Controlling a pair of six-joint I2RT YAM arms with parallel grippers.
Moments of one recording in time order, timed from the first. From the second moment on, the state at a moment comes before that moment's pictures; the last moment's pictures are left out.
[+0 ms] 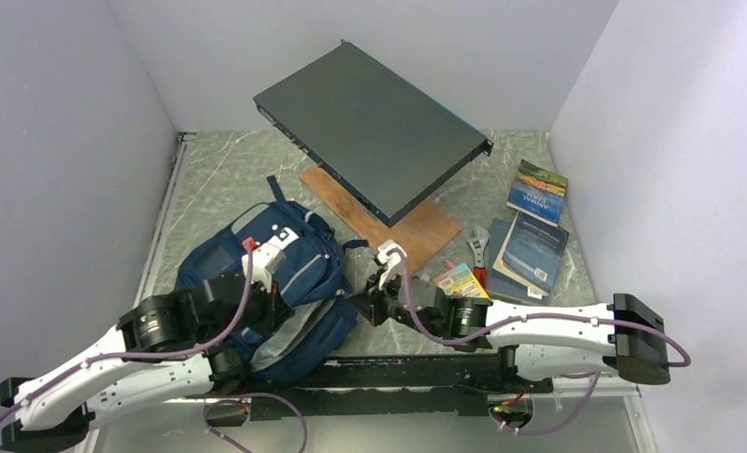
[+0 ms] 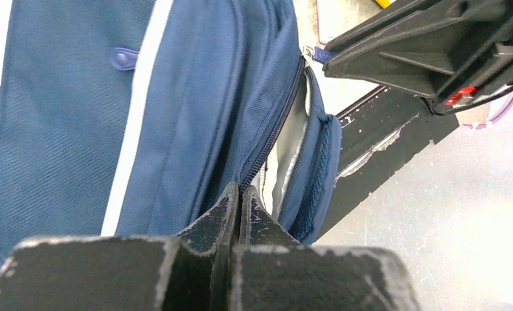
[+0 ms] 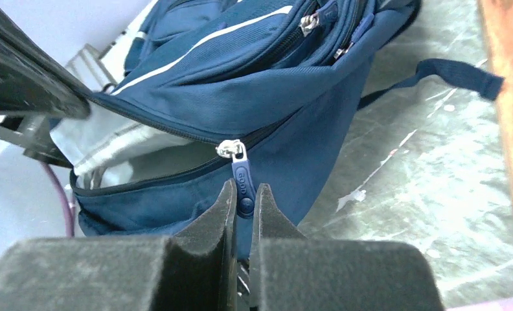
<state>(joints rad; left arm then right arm) -1.09 0.52 0.84 -0.97 -0.21 -0.61 1.33 1.11 0.65 0.13 0.37 0.49</state>
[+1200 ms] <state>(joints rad) -1.09 0.62 1.06 -0.98 -0.15 -0.50 0.98 1.53 0.36 1.00 -0.02 0.89</state>
